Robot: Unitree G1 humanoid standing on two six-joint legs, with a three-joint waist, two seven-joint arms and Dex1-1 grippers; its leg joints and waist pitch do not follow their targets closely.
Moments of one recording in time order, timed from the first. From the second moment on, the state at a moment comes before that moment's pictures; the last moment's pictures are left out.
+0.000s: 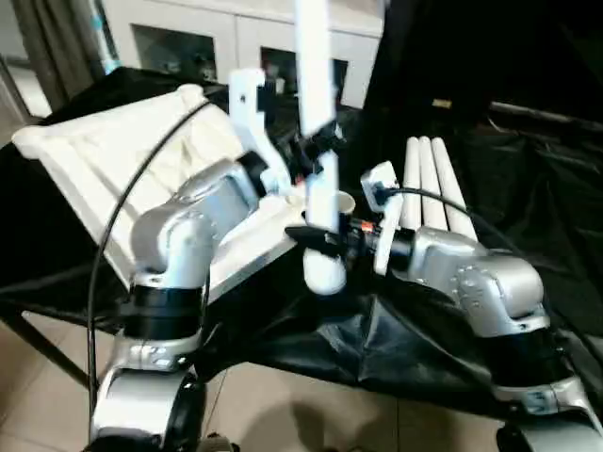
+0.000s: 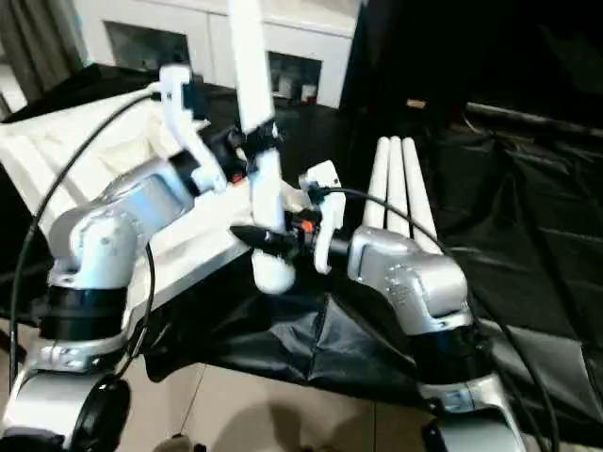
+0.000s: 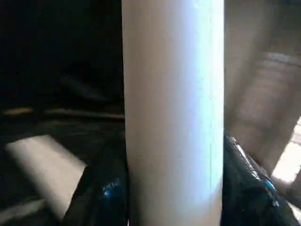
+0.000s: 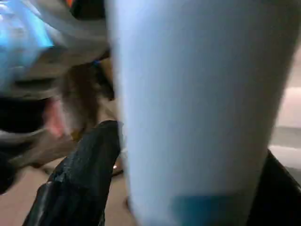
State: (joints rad) left arm -0.72 0.14 0.06 -0.02 -0.74 0.76 -0.73; right arm -0.55 -0.32 0.14 -0.04 0.64 0.86 0.92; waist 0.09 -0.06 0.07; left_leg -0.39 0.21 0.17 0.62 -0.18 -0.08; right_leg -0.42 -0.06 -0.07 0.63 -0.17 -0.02
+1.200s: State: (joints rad) left arm -0.81 0.04 0.03 0.04 -0.55 0.73 -0.37; right arm -0.55 -0.26 0.12 0.04 0.55 0.84 0.75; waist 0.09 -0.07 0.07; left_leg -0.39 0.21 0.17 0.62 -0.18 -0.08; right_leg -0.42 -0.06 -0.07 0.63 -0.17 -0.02
